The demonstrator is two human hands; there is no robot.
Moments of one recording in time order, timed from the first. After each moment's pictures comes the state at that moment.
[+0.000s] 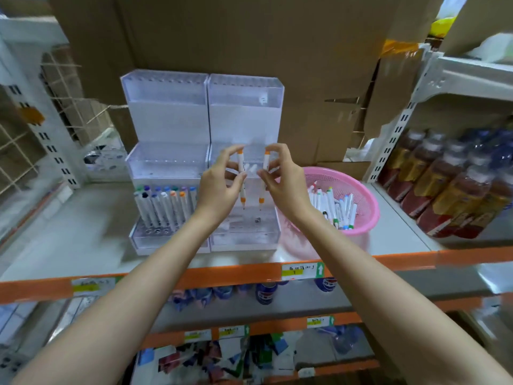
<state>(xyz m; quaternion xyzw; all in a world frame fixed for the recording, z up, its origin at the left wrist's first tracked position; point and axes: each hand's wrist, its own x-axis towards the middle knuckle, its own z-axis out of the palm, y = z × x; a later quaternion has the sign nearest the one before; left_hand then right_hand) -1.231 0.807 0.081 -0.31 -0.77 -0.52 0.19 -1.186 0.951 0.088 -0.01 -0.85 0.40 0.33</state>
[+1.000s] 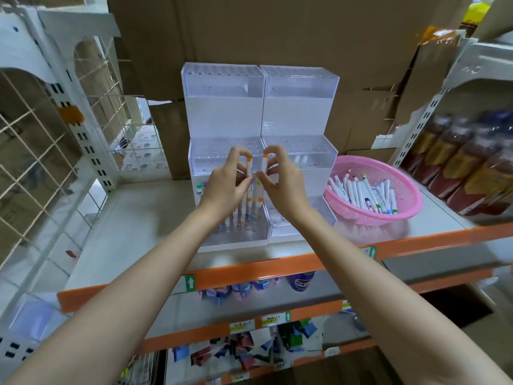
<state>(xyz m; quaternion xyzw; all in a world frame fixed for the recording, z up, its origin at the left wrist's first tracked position) -1.285 0.701 0.074 -0.39 -0.79 -0.46 0.12 -1.227 0.832 0.073 -0.05 -0.86 0.38 0.33</state>
